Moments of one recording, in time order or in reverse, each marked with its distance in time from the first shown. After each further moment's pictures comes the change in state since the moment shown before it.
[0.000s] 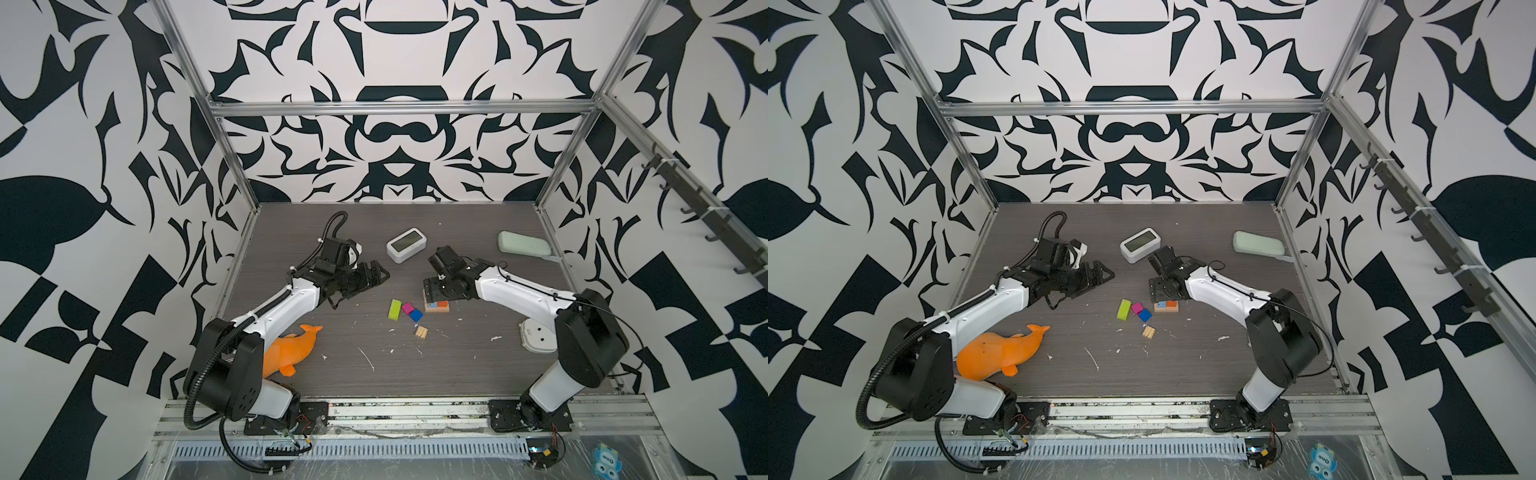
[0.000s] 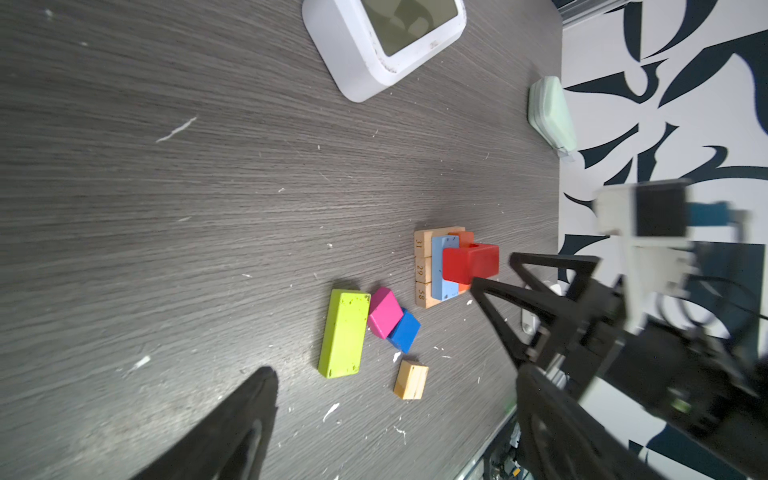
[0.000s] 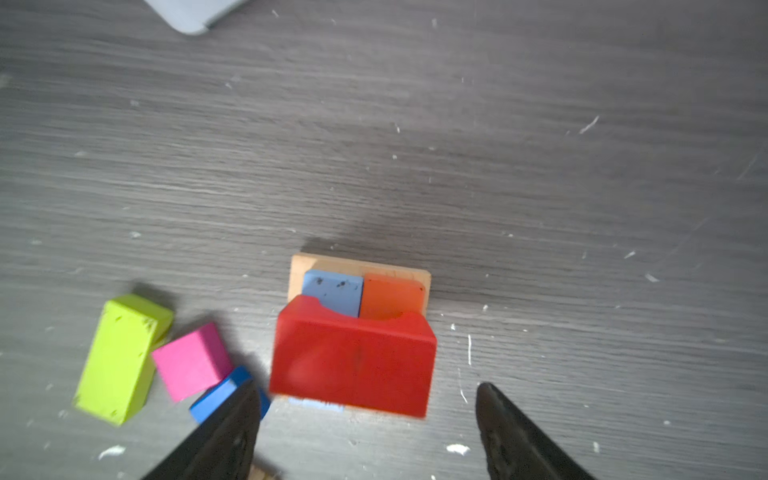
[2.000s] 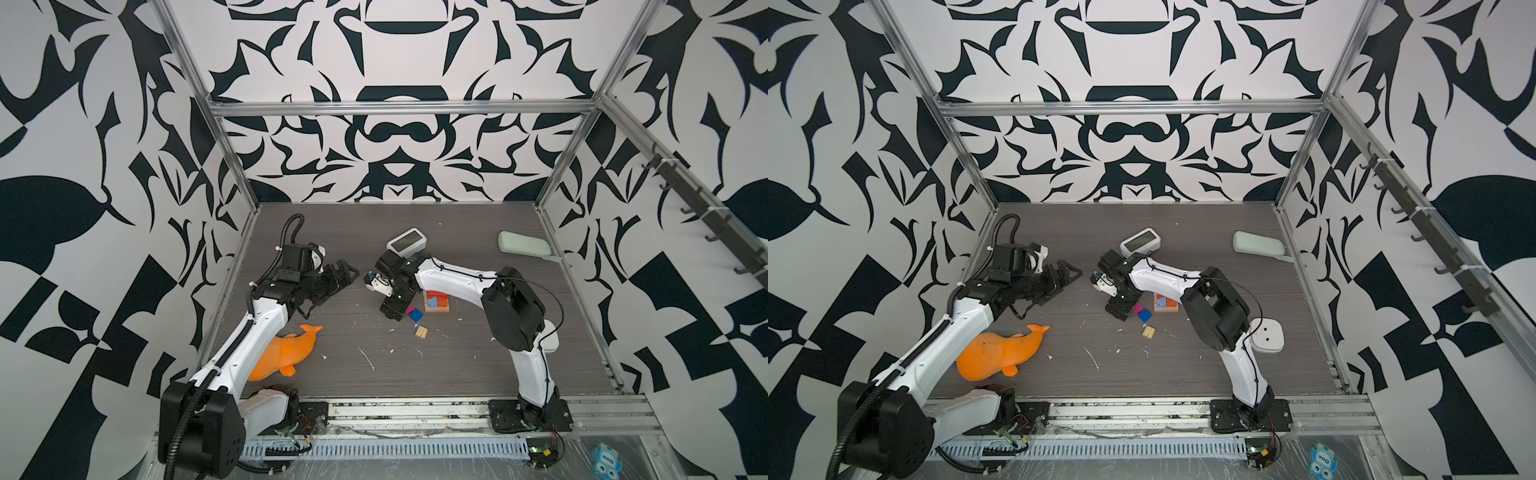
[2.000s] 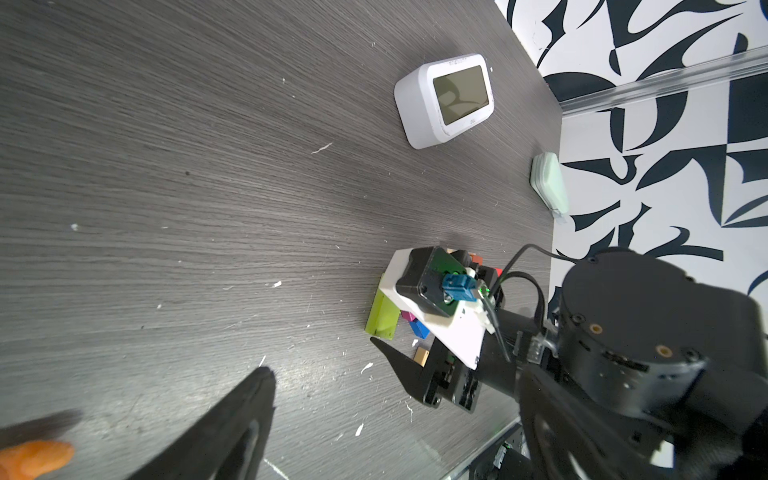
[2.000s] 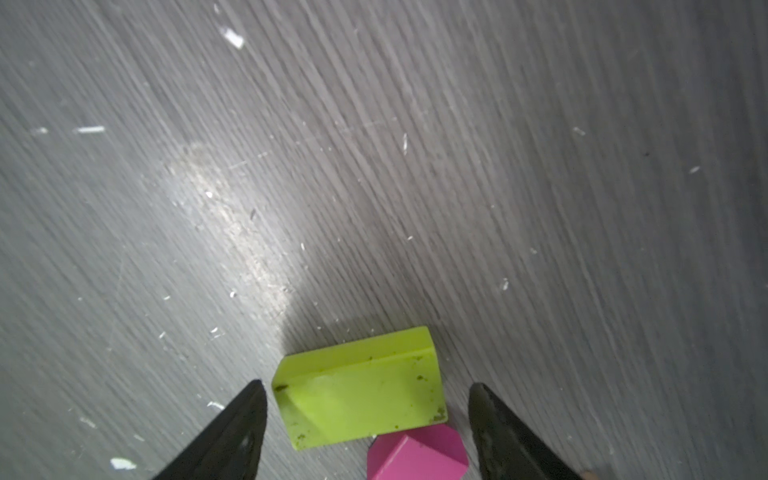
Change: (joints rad) left arm 0.208 -0.280 -0.076 -0.192 0.005 -0.010; right arm 0.204 0.484 0.459 -0.174 -0.221 -0.676
